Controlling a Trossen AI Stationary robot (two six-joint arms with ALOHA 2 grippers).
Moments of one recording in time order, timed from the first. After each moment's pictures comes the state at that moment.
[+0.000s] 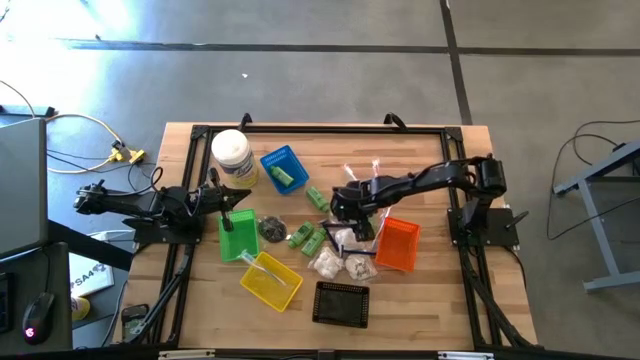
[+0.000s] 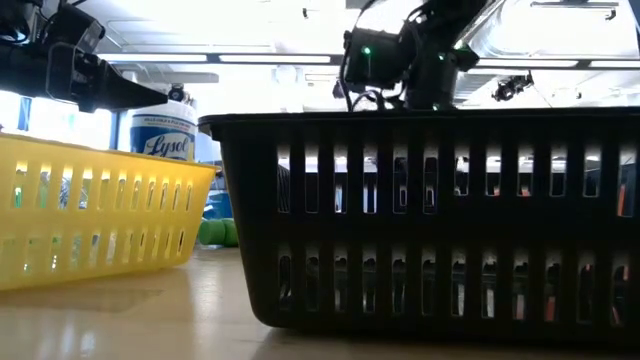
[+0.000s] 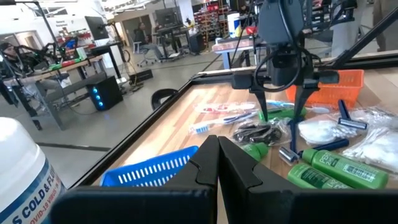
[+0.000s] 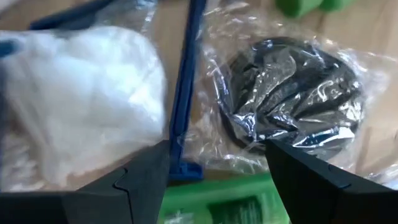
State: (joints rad) left arm -0.14 0.03 0.07 -0.02 -0.51 0.18; right arm -0.06 1.84 1.16 -0.61 0.04 -0.16
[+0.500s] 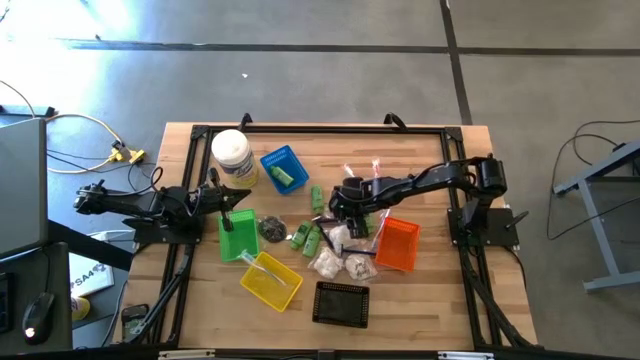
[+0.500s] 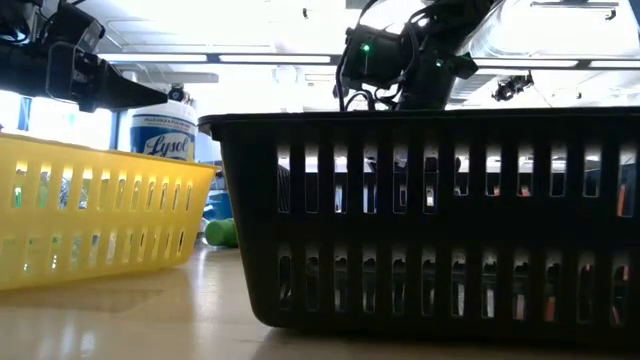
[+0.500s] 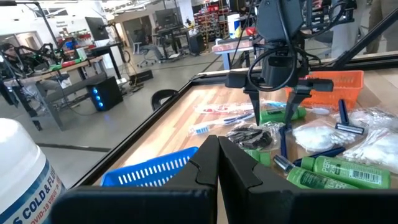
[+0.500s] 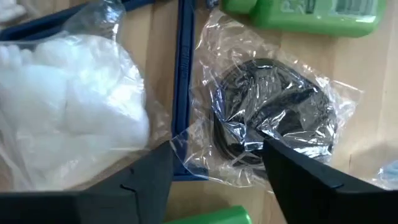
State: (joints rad) left arm -0.14 0.03 0.07 -0.02 -0.51 0.18; right arm -0.06 1.84 1.13 -0.48 0.12 -0.19
